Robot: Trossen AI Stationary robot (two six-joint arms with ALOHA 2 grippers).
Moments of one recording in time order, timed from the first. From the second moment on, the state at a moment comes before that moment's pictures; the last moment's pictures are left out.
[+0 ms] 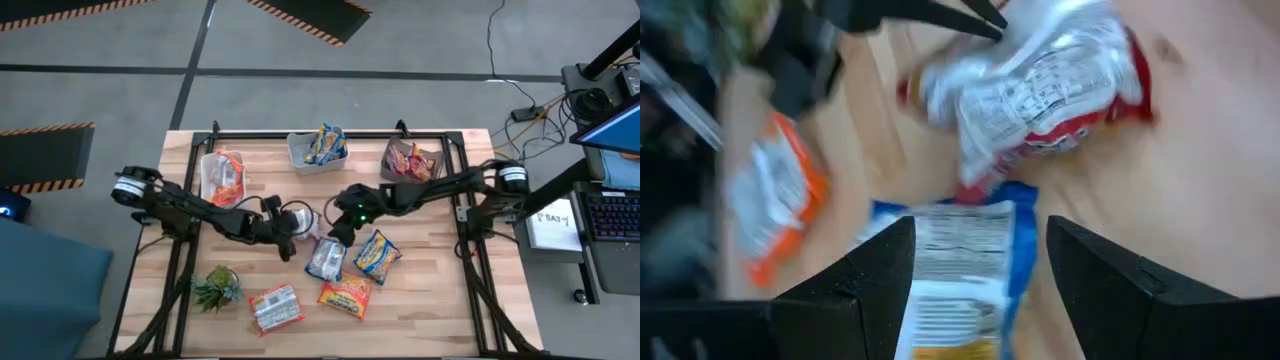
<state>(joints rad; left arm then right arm) -0.20 1.57 0.69 -0.03 -0.52 -0.26 -0.05 1.69 0.97 0.00 -0.24 0.58</state>
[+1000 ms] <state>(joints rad) -0.23 1.38 0.69 -0.17 -0.33 -0.35 0.07 2.12 1.40 -0.10 0.12 -0.02</state>
